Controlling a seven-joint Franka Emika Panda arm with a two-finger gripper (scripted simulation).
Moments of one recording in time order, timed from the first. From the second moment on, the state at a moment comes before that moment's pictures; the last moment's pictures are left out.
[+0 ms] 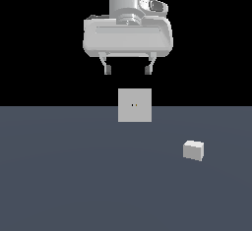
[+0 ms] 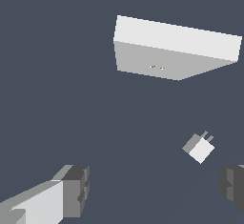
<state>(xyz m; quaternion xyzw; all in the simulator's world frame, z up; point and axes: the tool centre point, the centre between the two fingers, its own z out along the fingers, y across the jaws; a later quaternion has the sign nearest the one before) -0.006 -0.005 0.181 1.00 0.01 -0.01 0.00</state>
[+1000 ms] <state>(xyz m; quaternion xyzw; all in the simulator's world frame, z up) -0.013 -0.032 0.157 1.00 -0.06 0.04 0.02</state>
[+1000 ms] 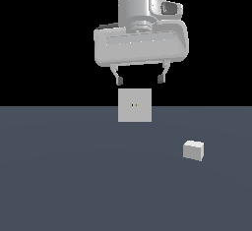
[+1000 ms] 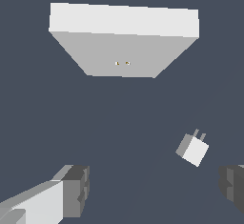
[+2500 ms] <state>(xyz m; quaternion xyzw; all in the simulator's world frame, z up) -0.047 -0.126 0.072 0.93 -0.29 0.20 0.07</state>
